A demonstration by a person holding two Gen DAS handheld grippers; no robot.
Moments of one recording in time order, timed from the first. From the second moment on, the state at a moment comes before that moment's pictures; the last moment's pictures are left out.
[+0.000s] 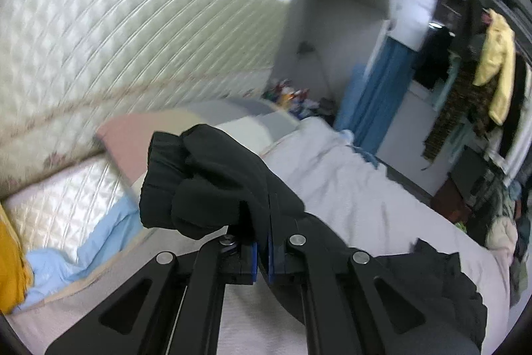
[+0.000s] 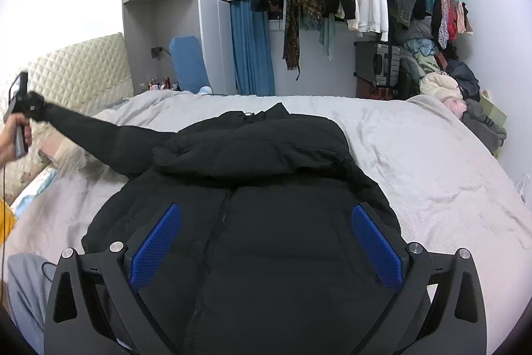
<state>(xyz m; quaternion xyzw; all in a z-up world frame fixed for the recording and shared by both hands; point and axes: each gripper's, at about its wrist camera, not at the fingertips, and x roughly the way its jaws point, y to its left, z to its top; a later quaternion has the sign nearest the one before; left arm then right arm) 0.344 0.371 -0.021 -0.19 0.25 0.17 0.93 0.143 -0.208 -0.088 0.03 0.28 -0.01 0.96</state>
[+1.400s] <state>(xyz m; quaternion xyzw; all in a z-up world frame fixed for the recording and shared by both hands) 0.368 -0.243 -0.053 0.02 0.28 -0.18 0.94 0.119 -0.306 -0.100 0.17 0.25 -0.02 0.95</state>
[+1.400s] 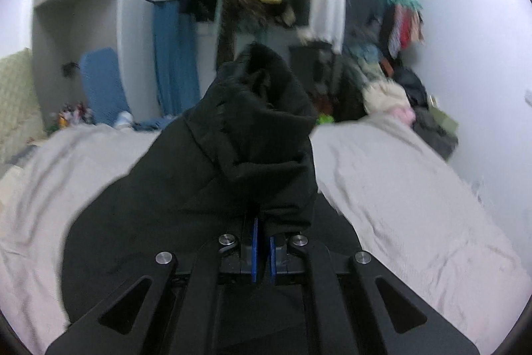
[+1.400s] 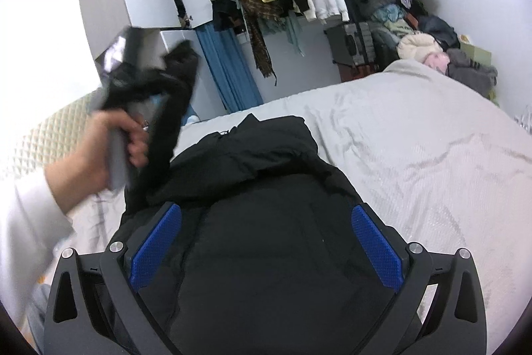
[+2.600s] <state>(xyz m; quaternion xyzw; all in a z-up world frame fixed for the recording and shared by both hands) 0.332 -0.182 -0.112 0.00 0.32 -0.23 0.92 0.149 -0.272 -0.100 0.09 0.24 -0.02 0.97</state>
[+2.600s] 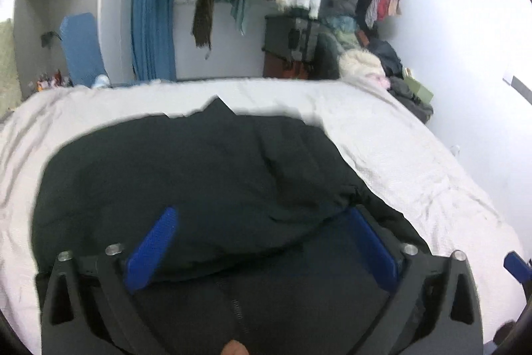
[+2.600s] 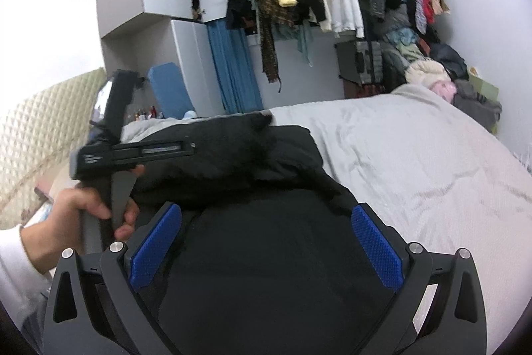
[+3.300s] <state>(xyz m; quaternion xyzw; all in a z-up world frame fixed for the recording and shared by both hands) 0.402 -0.022 -0.121 -0.03 0.32 -0.07 0.94 0.365 -0.212 -0.102 0.02 0.24 0.06 0.97</state>
